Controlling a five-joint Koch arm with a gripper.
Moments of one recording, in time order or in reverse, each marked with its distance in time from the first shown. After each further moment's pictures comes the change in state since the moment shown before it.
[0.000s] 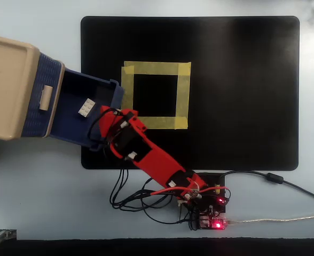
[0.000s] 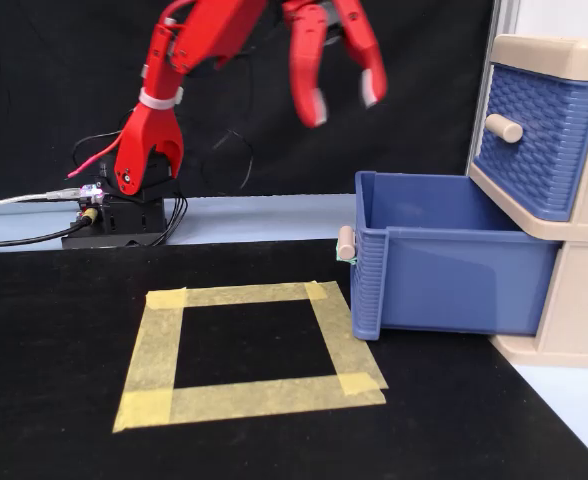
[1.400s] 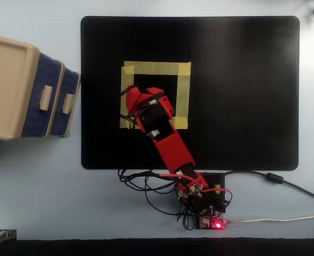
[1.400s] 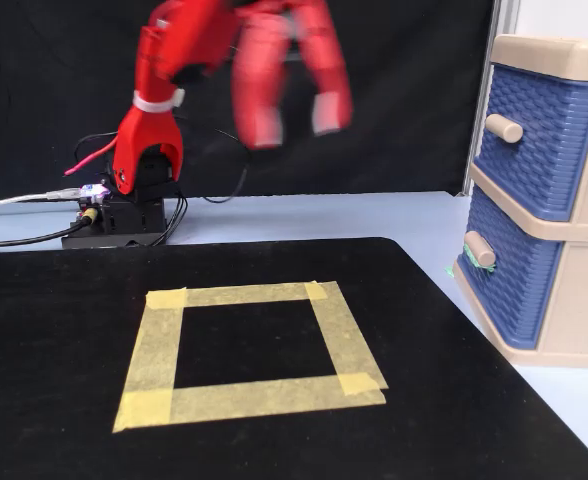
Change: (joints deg) arm 14.0 -0.2 -2.5 0.4 19.4
